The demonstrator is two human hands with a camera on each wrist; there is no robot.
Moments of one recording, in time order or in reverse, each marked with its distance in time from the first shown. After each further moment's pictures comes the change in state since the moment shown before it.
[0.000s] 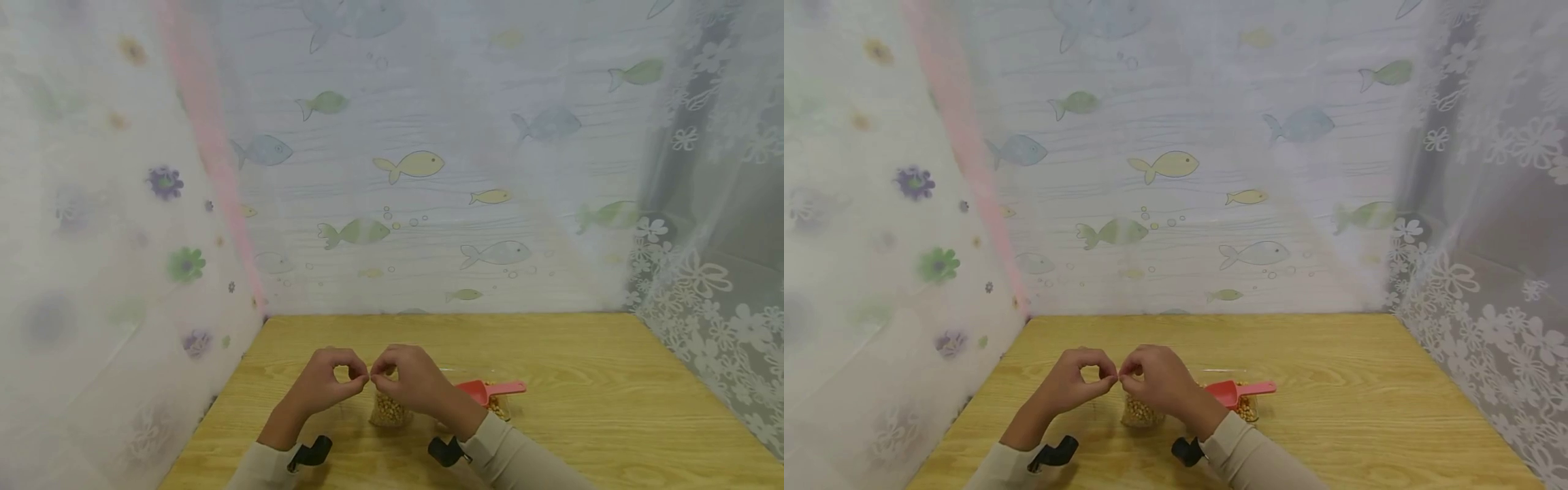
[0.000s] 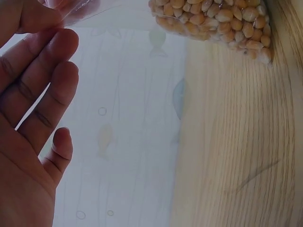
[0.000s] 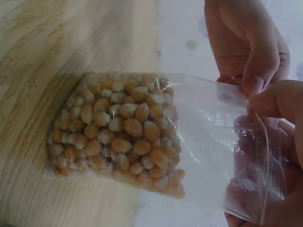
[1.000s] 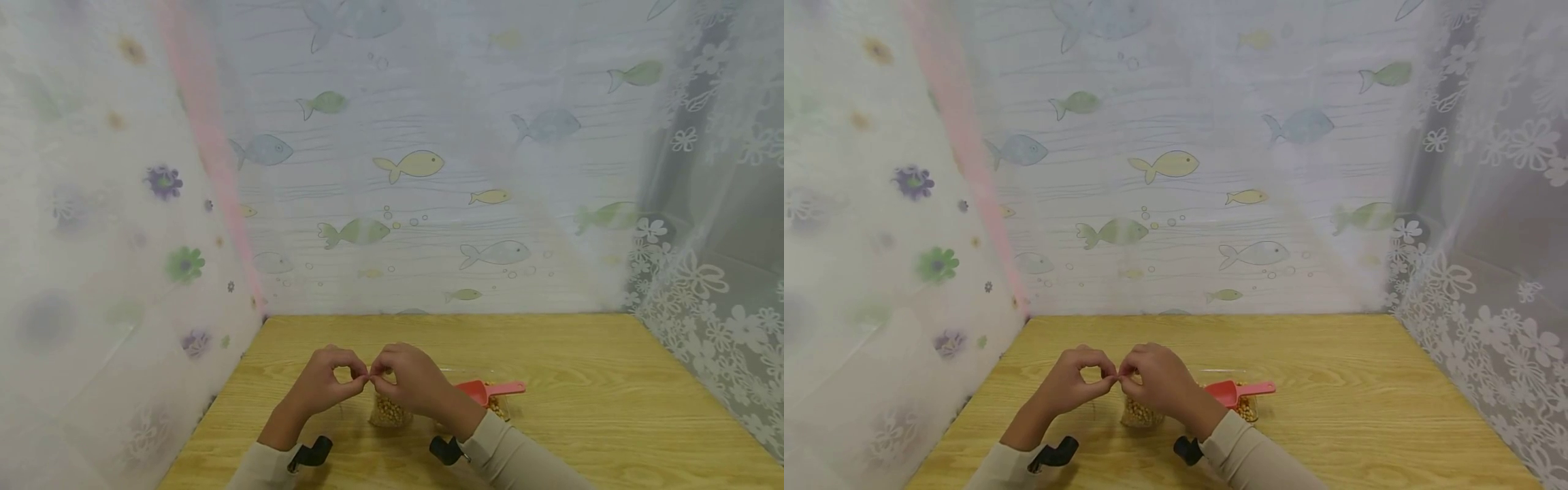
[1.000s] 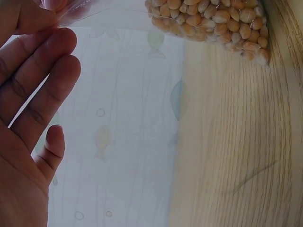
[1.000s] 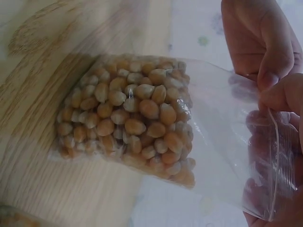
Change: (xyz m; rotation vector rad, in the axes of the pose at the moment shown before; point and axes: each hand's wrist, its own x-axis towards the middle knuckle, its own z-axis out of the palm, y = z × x) left_hand 0.000 0.000 0.002 0.085 0.049 0.042; right_hand -0.002 0.000 0.002 -0.244 0.041 -0.143
